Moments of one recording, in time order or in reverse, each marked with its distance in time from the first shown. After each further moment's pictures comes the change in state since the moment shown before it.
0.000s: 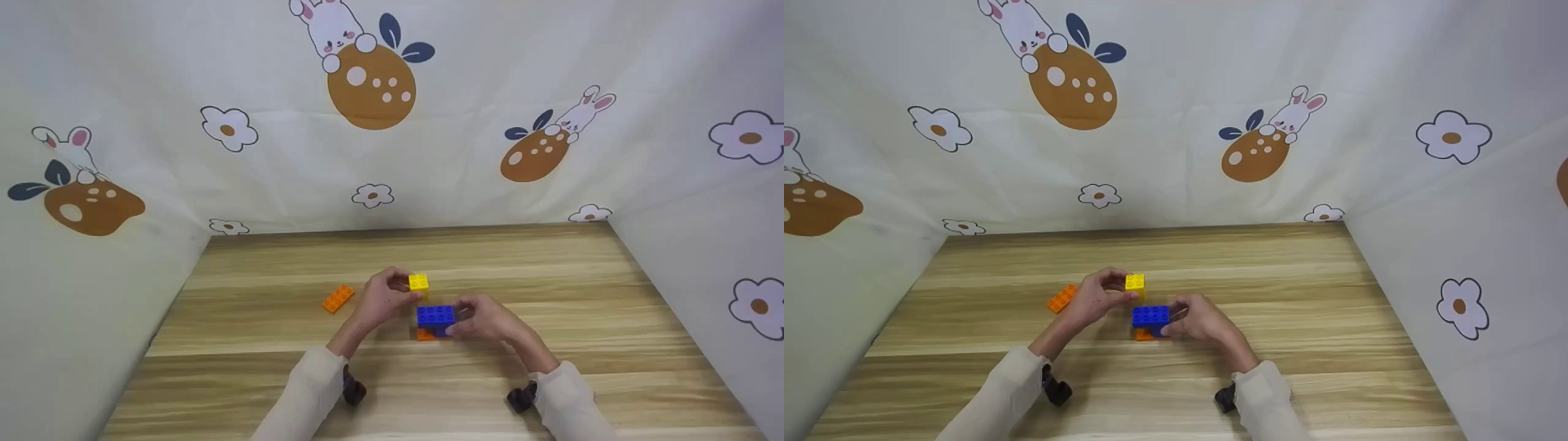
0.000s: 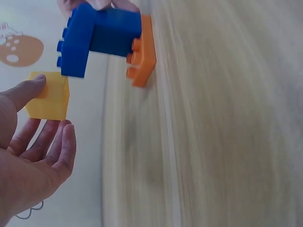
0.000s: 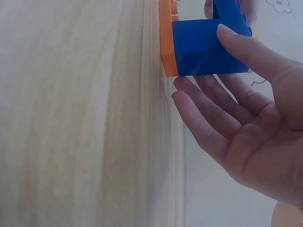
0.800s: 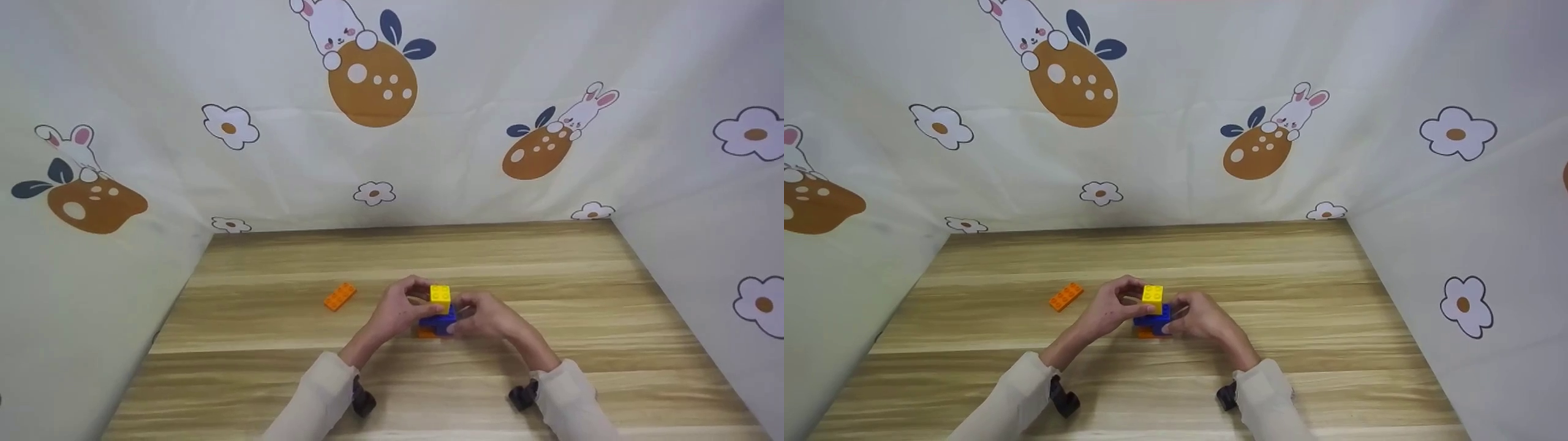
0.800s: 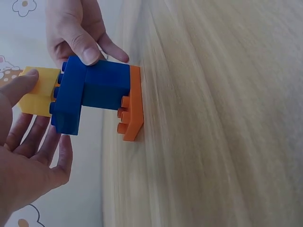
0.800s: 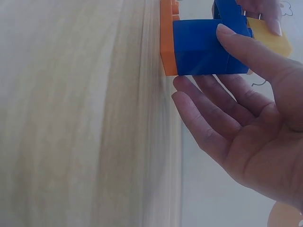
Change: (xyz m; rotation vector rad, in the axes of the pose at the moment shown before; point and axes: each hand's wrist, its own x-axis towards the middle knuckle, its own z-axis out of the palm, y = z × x) left_hand -0.017 0.004 0.027 -0.021 -0.097 0.079; right_hand -0.001 -0.001 0.000 -0.077 0.013 -0.021
